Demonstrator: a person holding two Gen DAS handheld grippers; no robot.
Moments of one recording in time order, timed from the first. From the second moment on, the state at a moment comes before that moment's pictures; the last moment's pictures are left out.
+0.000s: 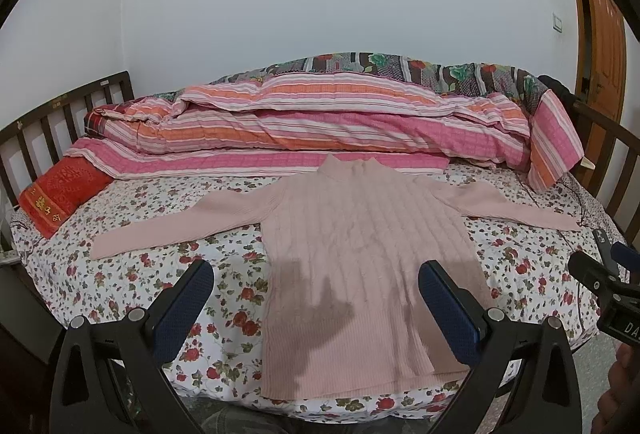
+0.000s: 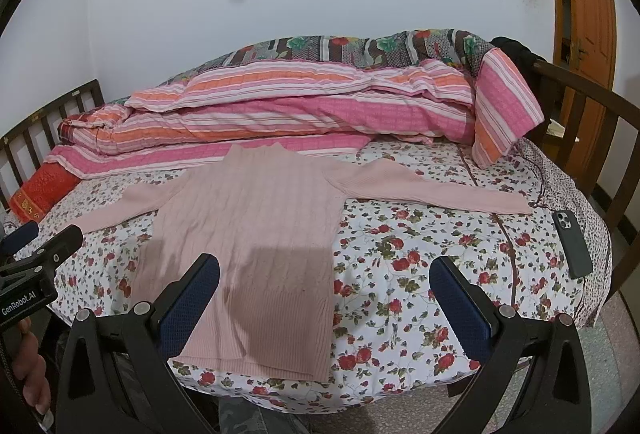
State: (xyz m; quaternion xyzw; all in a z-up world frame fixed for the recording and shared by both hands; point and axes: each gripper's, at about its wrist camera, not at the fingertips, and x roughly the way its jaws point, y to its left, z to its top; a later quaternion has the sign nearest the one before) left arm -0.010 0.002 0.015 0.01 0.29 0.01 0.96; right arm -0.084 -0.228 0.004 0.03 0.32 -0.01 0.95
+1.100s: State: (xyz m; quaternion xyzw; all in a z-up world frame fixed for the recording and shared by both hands) left arm -0.004 -0.001 0.012 -0.01 0.29 0.00 0.96; right arm -0.085 -0.221 0.003 0.03 0.32 -0.01 0.95
